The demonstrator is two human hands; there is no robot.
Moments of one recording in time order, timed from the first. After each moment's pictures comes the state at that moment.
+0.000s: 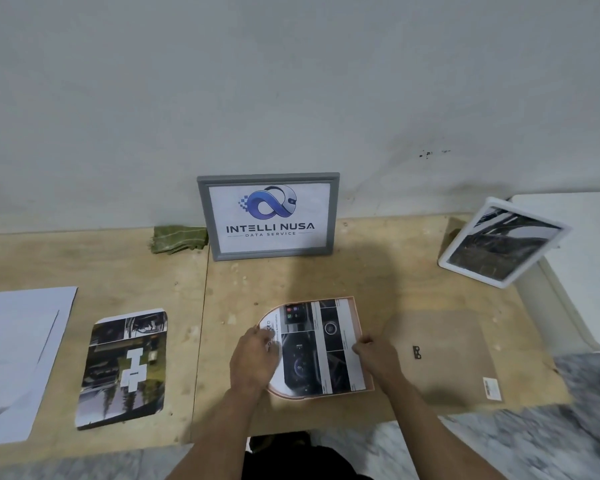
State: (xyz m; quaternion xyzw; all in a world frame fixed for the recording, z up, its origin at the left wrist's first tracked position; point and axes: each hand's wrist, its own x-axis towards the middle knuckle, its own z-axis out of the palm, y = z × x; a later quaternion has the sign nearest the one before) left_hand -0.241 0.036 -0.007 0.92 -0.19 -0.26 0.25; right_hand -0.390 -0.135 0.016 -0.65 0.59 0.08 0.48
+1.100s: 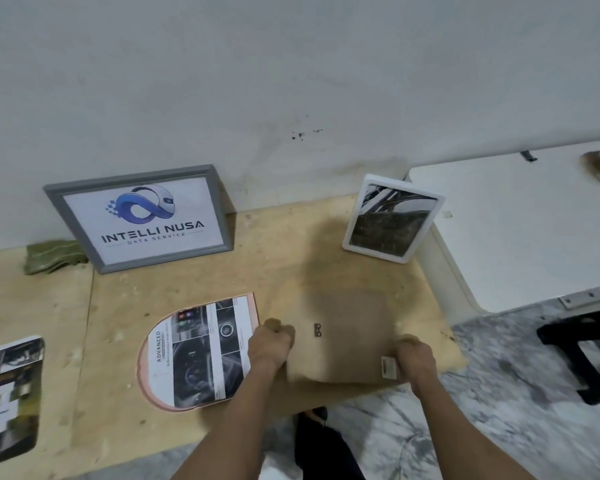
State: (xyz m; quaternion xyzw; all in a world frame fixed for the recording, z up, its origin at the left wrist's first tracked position) left_hand -0.385 -0.158 0.010 0.85 -0.04 -0.45 0.27; right_hand -0.600 -0.302 -0.003 -0.52 0.74 0.00 0.44
